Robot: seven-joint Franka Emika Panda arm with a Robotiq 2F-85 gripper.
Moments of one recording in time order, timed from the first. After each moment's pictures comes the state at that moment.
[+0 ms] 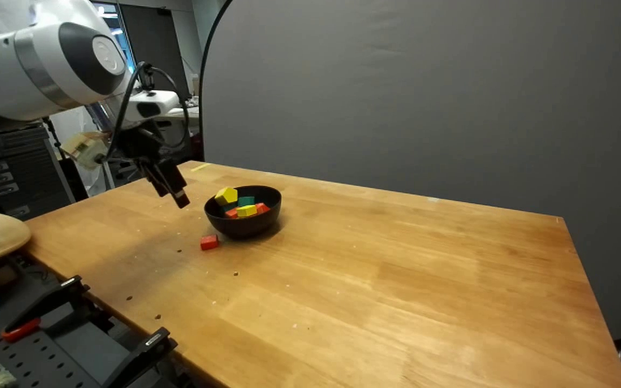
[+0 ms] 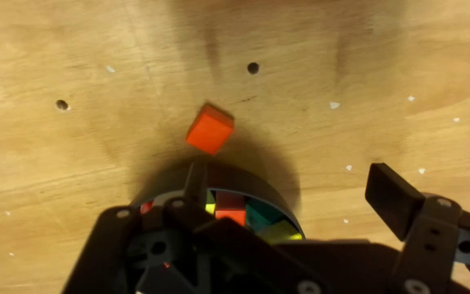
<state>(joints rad) 0.03 0.00 0.20 -2.78 -0.59 2.97 0.97</state>
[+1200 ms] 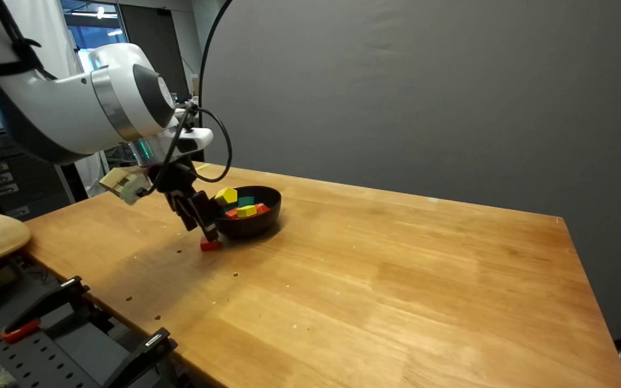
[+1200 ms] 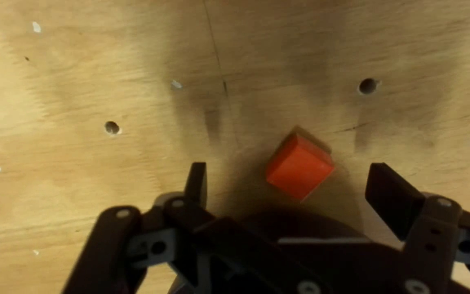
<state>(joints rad) 0.03 0.24 0.04 -2.66 -0.89 2.96 1.10</state>
